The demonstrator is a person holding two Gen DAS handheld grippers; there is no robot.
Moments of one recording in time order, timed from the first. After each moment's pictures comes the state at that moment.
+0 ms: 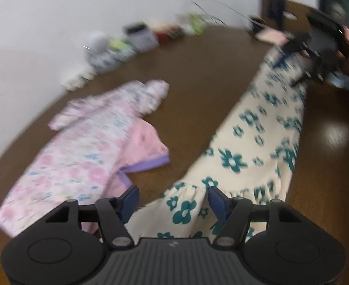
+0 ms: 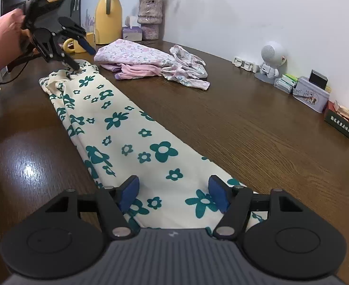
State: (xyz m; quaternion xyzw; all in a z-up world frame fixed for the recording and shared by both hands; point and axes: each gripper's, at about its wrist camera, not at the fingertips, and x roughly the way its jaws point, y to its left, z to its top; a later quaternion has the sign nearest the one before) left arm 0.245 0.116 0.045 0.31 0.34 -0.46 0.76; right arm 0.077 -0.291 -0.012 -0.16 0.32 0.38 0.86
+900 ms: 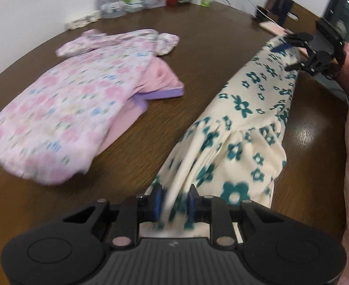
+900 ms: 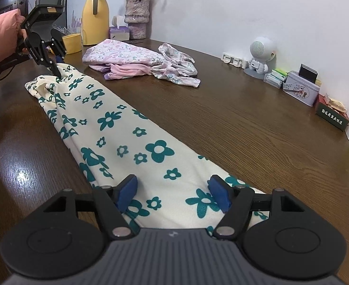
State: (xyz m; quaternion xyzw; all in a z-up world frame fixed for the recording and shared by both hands) left arm 0.268 0.205 0.032 0.23 0.45 -0.46 0.73; right arm 0.076 -0.282 -0.010 -0.16 0.32 0.35 0.87
